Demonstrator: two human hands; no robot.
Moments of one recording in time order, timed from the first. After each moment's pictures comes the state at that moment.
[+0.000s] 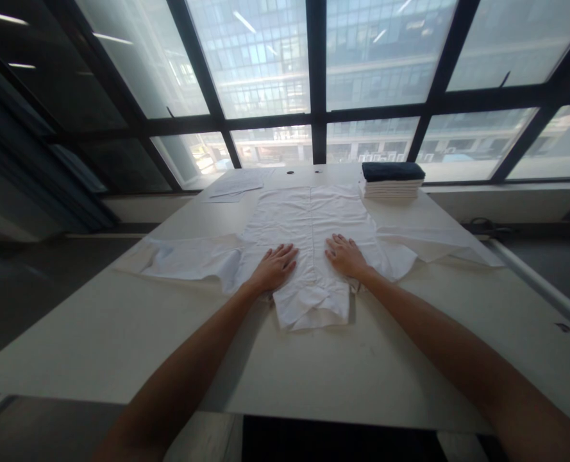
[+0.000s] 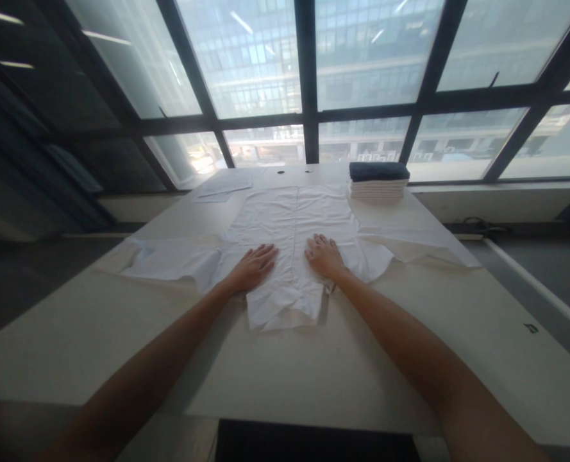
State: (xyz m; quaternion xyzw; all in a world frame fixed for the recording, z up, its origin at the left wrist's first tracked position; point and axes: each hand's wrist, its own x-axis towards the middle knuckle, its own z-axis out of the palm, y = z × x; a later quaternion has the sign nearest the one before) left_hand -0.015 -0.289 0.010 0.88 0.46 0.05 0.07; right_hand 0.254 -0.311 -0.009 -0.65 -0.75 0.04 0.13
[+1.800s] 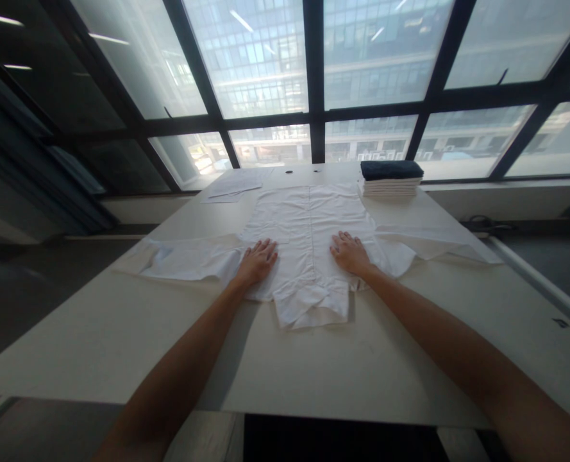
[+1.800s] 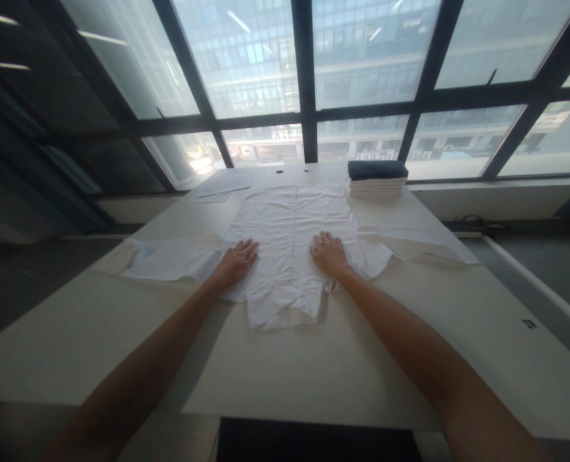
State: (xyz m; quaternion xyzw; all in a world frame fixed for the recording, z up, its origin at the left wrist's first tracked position) left_hand -0.051 -0.262 0.005 0.83 0.56 0.05 0.01; right_hand 0.263 -0.312 -0.005 -0.69 -0.71 0.03 0.12
